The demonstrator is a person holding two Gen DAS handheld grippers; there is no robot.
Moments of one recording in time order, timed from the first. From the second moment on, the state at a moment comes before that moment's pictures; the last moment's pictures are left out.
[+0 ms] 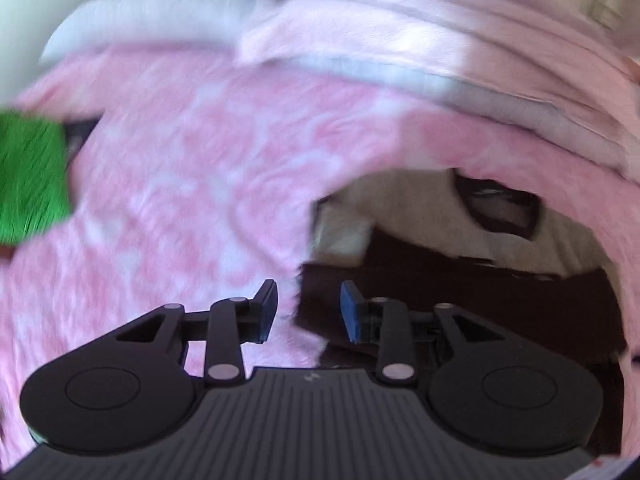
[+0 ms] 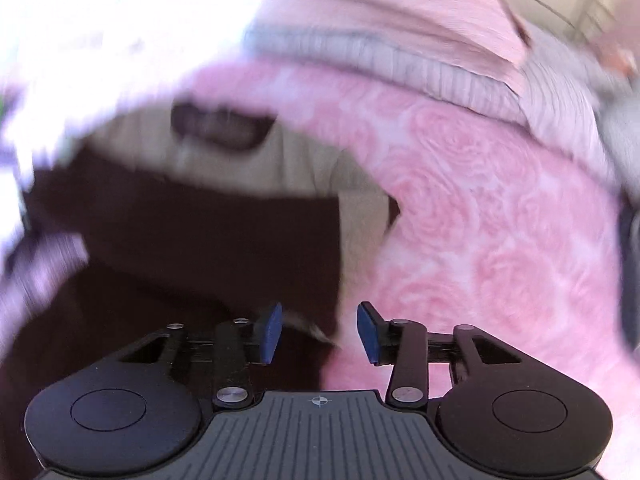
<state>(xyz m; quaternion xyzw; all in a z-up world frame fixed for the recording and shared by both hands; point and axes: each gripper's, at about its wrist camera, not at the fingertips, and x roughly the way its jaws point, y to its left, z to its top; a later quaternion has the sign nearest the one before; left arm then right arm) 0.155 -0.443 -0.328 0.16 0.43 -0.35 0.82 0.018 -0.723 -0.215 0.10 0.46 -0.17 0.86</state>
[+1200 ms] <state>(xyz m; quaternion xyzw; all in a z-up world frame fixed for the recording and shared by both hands) 0.012 -0.321 -0.241 0.33 0.50 -0.47 0.65 -0.130 -0.546 -0.124 0.23 0.53 -0.21 0.79</state>
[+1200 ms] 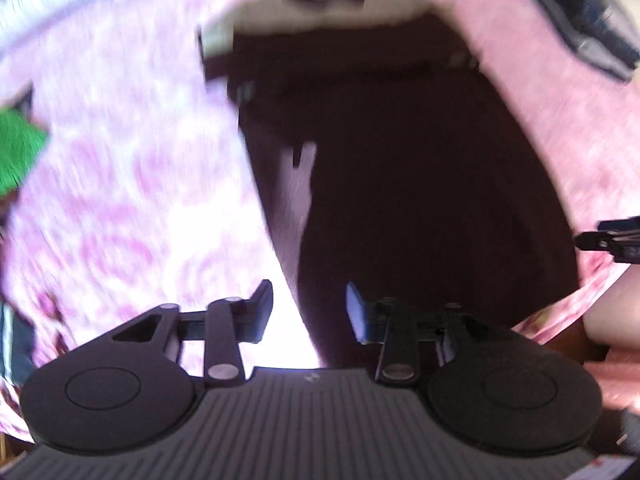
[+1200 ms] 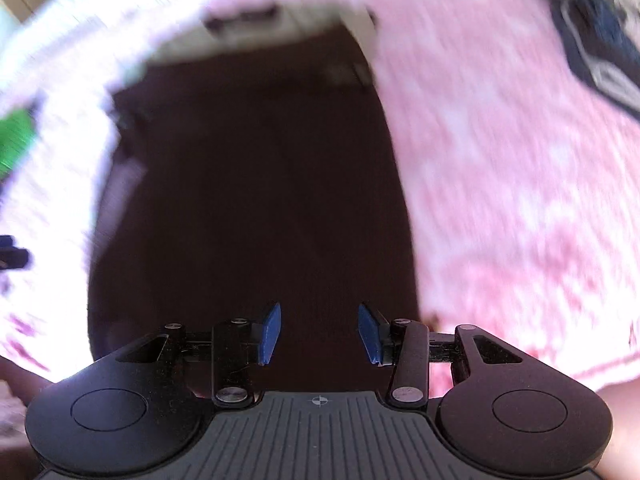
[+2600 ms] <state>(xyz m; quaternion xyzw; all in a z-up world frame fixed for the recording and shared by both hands) -0.208 -0.192 -0.045 0.26 0.39 -0.45 0.76 -0.312 -0.445 0.016 0.17 0.48 -0.14 0.85</state>
